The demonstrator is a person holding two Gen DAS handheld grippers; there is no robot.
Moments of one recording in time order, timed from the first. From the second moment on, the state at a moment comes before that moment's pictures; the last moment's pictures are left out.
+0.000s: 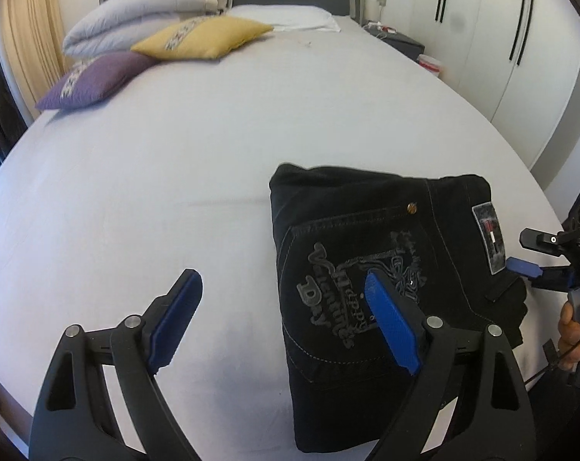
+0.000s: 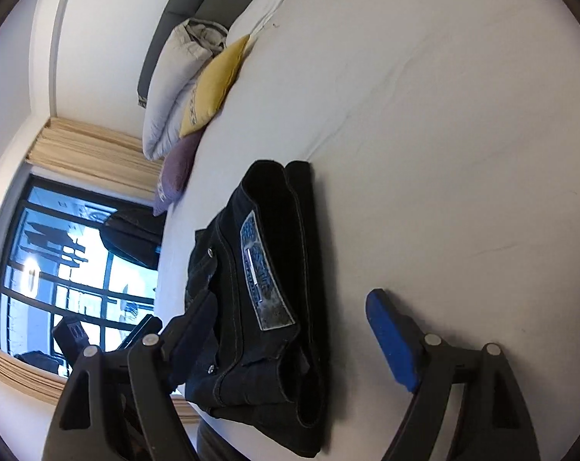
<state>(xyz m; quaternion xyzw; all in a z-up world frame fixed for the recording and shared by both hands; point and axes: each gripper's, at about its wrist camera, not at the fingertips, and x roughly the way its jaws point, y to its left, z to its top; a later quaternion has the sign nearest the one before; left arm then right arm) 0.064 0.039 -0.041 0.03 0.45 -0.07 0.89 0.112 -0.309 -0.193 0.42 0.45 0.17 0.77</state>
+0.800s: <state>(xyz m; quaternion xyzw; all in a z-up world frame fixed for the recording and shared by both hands) 0.086 0.023 -0.094 -0.01 0.53 -0.12 0.84 0.148 -0.239 -0.188 0.26 0.52 0.17 0.79</state>
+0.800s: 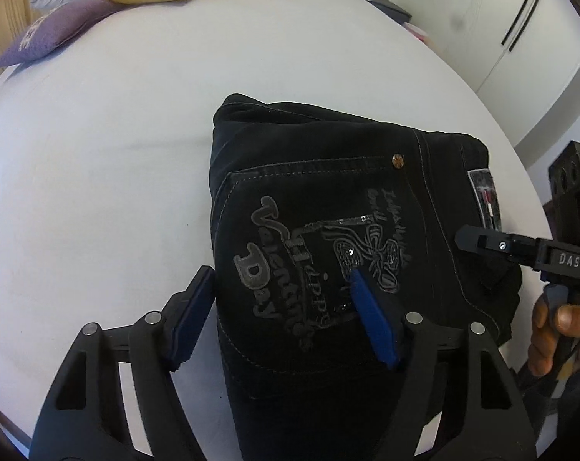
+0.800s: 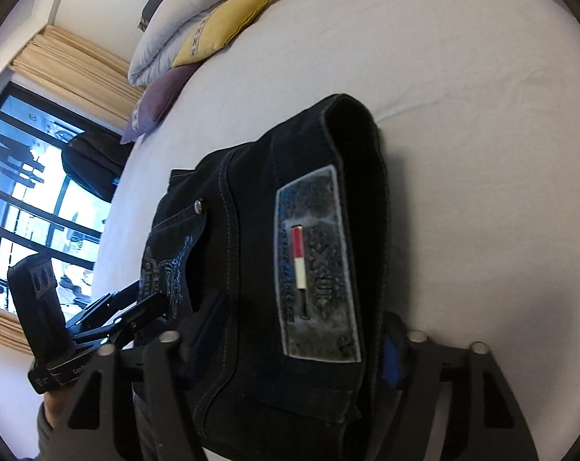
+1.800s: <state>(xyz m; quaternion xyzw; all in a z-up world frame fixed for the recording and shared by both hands) 0.069 0.032 -0.080 0.01 0.51 -0.12 0.85 0.121 -0.214 -0.152 0.15 0.47 0.14 0.86</state>
